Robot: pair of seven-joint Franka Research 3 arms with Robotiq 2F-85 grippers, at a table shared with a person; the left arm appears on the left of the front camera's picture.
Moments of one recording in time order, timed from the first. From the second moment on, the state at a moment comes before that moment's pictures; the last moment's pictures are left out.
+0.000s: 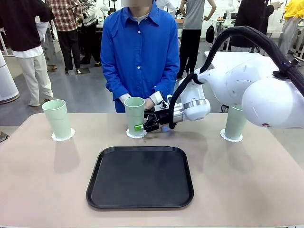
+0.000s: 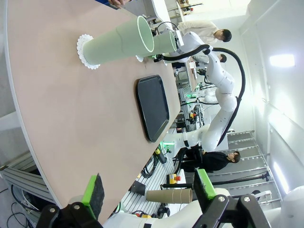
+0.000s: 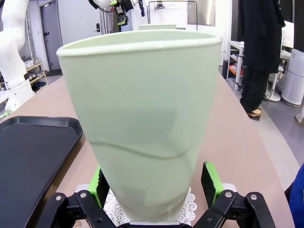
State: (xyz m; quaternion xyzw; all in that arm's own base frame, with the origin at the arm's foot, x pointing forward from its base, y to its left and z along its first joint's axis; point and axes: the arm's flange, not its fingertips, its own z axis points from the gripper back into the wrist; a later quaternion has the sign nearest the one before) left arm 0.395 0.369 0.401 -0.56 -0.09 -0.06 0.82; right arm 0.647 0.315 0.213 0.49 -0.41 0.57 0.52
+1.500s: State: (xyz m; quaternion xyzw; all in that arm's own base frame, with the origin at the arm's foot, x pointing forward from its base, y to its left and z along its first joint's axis) left arm 0.395 0.369 0.401 -0.56 -0.09 -0.06 0.82; right arm 0.652 0.280 0.228 0.44 -0.38 0.59 0.56
